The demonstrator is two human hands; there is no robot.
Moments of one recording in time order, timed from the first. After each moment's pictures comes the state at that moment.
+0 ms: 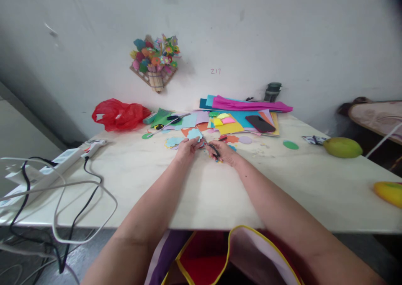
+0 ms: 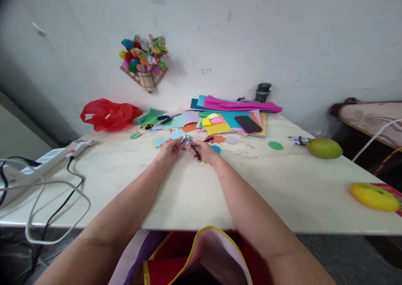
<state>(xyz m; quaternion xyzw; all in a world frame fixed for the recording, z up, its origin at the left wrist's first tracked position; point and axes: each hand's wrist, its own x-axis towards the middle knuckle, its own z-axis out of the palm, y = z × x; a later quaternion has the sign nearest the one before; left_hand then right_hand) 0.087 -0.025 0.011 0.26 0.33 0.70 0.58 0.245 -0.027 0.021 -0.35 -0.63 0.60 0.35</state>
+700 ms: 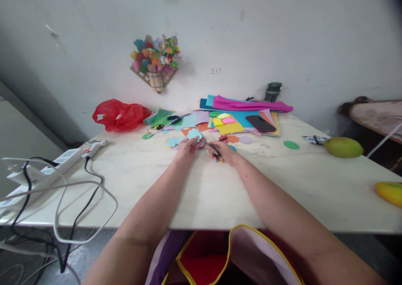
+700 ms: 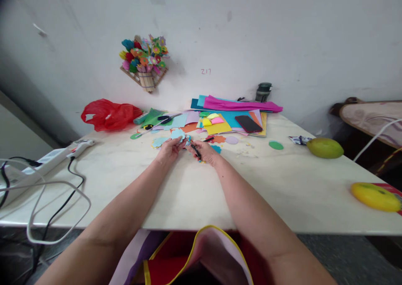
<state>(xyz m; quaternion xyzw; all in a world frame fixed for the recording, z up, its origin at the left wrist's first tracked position) 0.086 -0.027 0.014 0.25 0.34 0.70 0.58 0.246 -0.019 0.013 -0.33 -0.63 0.61 0.34</state>
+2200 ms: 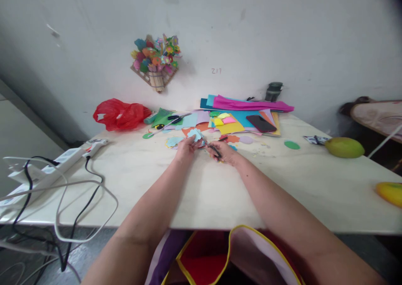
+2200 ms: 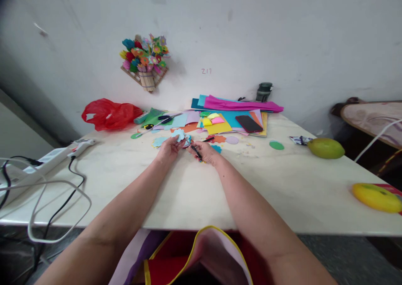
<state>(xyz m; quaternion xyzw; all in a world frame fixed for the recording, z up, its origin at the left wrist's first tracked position) 0.083 -0.025 0.015 0.24 0.34 0.70 0.57 0.245 -0.014 0.006 -0.33 -0.66 0.59 0.33</state>
